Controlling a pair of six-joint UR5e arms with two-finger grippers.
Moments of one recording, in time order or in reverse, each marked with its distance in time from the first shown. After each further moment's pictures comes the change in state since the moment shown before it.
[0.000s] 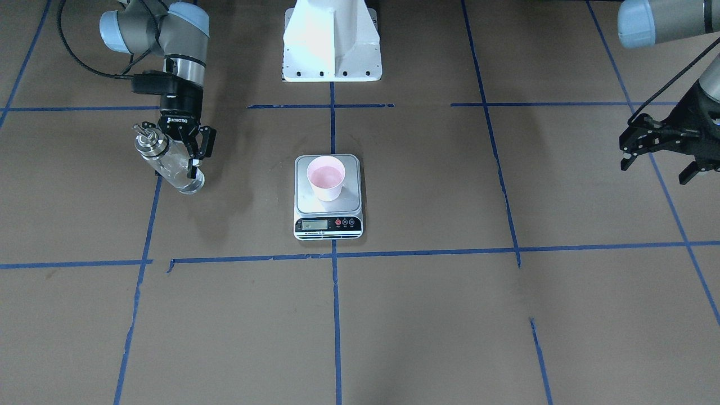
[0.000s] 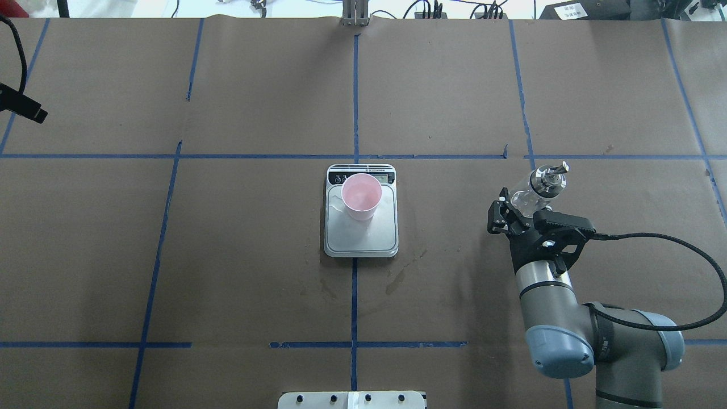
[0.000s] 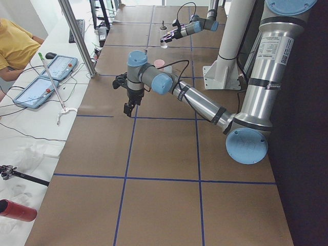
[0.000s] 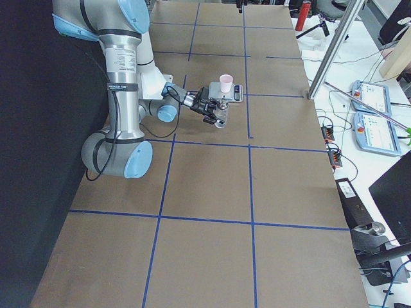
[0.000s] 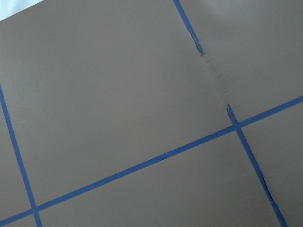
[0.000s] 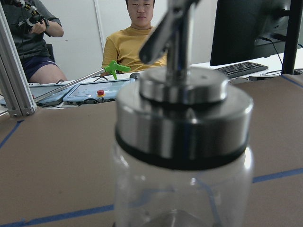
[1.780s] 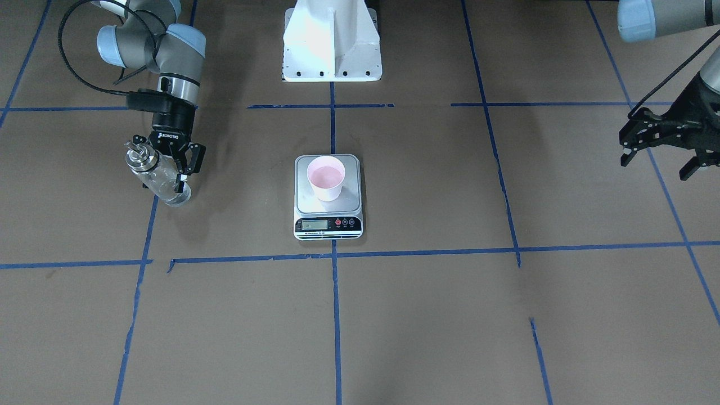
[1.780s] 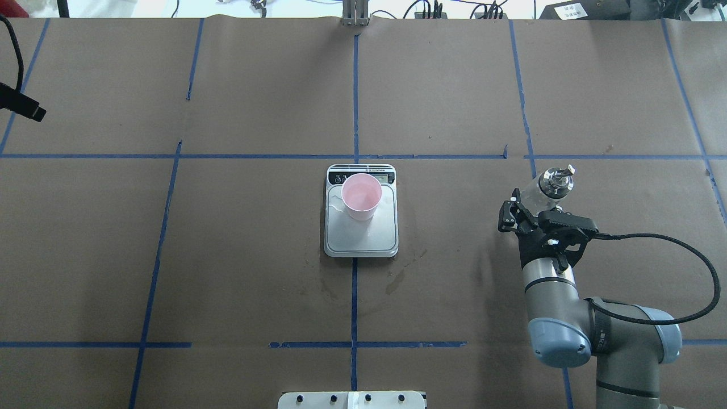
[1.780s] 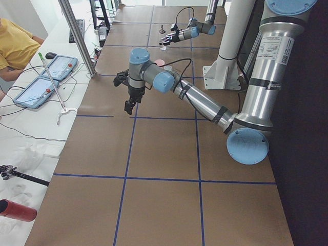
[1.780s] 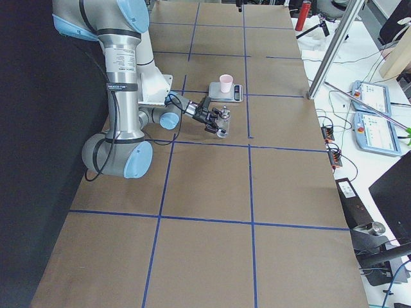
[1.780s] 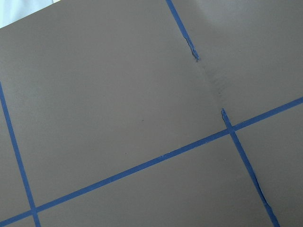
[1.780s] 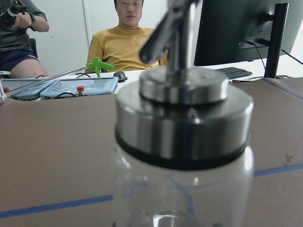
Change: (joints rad) left arm -0.002 0.005 -0.024 0.001 0.003 -0.008; right arm 0.020 -0.013 -0.068 0.001 0.000 0.017
